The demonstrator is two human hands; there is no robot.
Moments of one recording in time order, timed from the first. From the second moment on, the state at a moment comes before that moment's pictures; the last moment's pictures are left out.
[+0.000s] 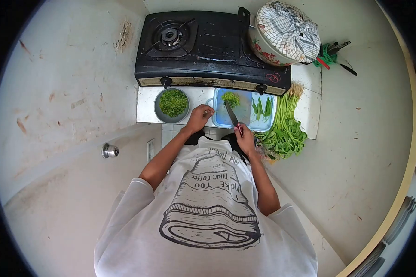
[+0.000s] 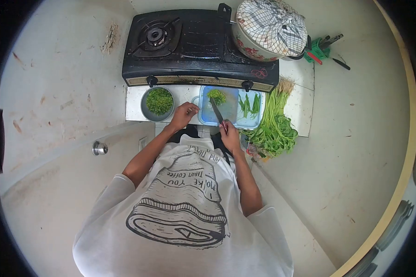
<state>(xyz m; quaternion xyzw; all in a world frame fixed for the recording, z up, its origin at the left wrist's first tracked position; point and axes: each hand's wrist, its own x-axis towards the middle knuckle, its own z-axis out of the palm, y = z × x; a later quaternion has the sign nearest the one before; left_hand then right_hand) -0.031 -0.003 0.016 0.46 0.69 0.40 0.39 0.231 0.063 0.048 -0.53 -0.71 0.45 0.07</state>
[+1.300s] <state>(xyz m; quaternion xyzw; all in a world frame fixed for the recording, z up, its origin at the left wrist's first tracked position) -0.021 0.018 -0.007 0.61 0.61 0.38 0.34 0.178 0.034 0.024 -0.53 -0.80 0.28 -0.06</state>
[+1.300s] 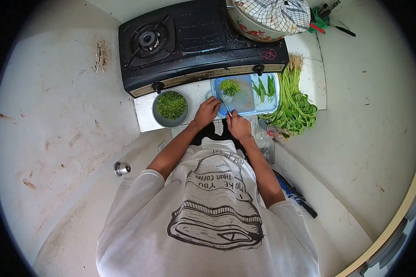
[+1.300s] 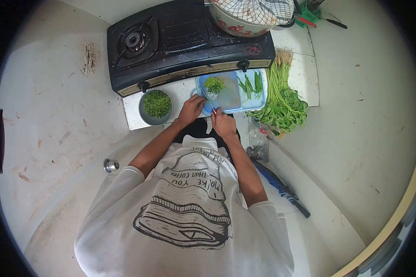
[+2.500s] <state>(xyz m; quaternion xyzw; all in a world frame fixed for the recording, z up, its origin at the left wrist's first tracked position) -0.021 0.023 -0.016 0.55 0.62 0.42 0.37 0.180 0.028 0.028 -0.51 -0.82 0.25 -0.08</state>
